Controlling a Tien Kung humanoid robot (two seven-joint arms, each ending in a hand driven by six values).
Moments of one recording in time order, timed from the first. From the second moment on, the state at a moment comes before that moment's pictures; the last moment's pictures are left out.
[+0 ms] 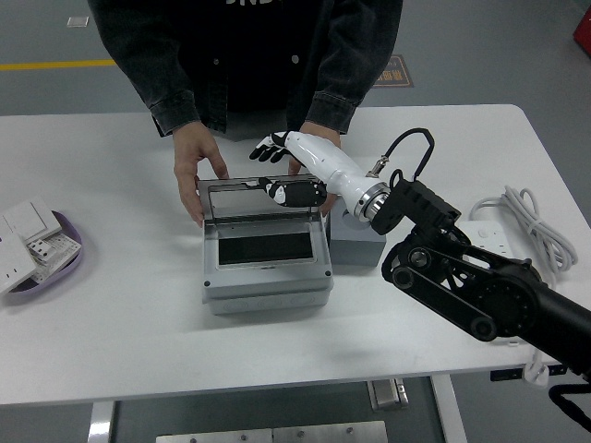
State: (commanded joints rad) left arm 0.01 0.05 -1.59 -0.18 1.59 0.00 0.18; right arm 0.67 -0.24 0.64 1.35 -1.68 -0.15 -0.13
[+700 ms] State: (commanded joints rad) left arm 0.01 0.04 -1.59 -0.18 1.60 0.00 0.18; right arm 0.47 -0.33 0.63 1.65 -1.81 -0.14 -0.20
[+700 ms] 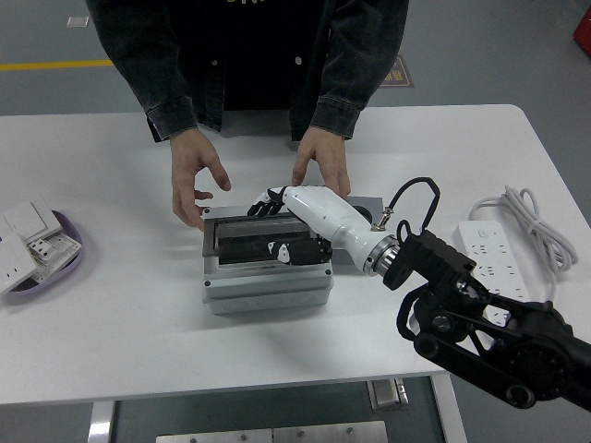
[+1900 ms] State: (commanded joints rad) left arm 0.03 0.03 -1.59 -0.18 1.58 0.00 0.18; right arm 0.19 -0.31 1.15 1.48 -1.23 -0.20 0.22
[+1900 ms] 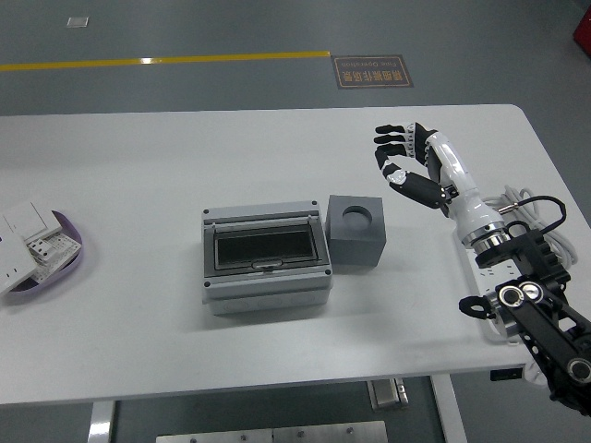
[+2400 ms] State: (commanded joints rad) left arm 0.02 0.06 -1.59 -0.18 1.61 -0.01 0.18; right arm 0.17 -0.27 1.15 1.41 -1.02 -0.21 0.27
